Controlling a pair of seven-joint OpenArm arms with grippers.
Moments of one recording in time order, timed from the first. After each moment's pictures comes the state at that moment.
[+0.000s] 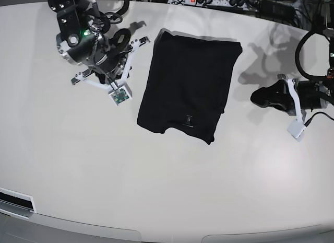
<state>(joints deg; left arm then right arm) 2.3 -37.0 -6.1 84.8 -77.8 -43.8 72.5 -16.2 8.6 -16.2 115.4 3.2 12.6 -64.1</state>
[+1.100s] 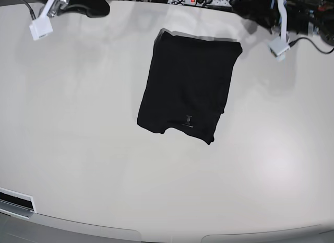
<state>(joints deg) 36.3 -37.1 -10.9 106.6 -85.2 -43.9 80.0 -47.8 1.7 34.3 123.7 80.0 40.4 -83.3</state>
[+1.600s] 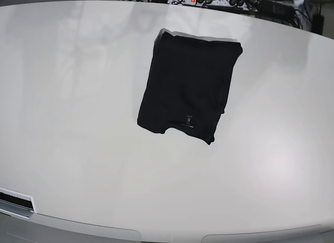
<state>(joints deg) 71.7 -43.4 -23.4 112.7 -76.0 -40.2 77.3 -73.8 2.0 37.8 126.4 67.9 38.1 -83.1</state>
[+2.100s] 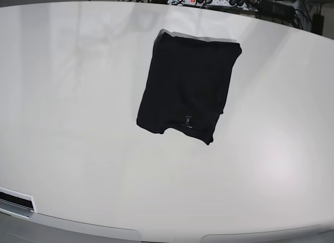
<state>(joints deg) 52.0 -39.2 0.7 82.4 -48.8 -36.4 48.2 -56.2 11.4 12.2 85.6 28.9 33.3 -49.4</state>
